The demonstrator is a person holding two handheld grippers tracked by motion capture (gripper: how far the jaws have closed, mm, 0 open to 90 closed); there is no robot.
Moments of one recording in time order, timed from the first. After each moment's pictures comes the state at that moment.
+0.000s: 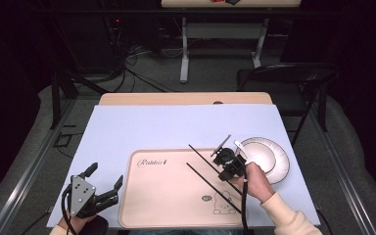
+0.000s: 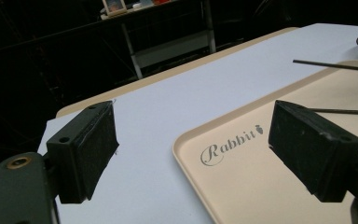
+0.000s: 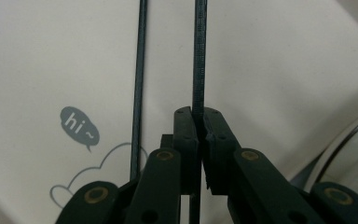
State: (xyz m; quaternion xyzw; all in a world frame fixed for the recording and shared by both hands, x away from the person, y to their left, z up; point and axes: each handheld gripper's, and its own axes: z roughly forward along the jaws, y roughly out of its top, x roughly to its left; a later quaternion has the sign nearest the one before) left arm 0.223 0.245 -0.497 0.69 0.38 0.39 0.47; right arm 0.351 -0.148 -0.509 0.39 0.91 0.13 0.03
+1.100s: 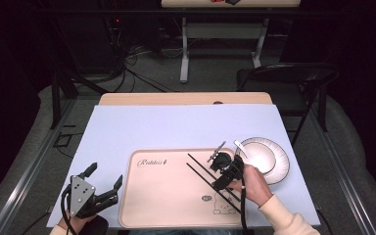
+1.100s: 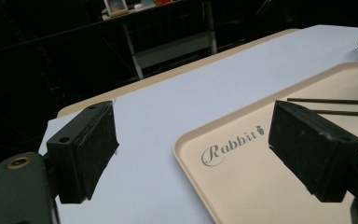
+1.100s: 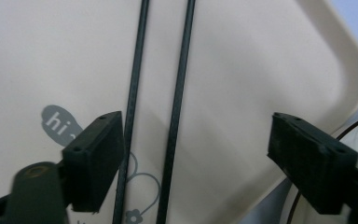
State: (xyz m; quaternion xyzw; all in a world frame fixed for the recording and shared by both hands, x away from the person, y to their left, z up) left arm 0.223 0.245 -0.497 0.69 0.39 0.39 0.47; right arm 0.336 -0.141 -0.505 0.33 0.93 0.14 0.12
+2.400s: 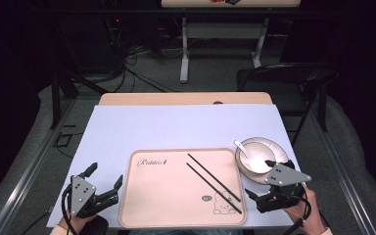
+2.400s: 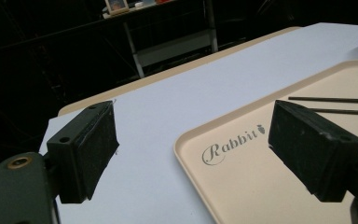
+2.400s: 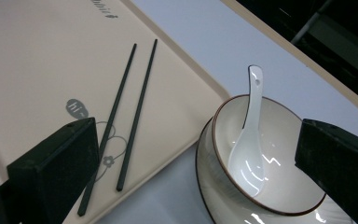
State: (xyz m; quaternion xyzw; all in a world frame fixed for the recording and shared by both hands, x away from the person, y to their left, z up) left arm 0.223 0.244 -0.497 0.69 0.39 0.39 0.47; right arm 0.238 -0.259 -0.460 0.27 0.84 0.38 0.28
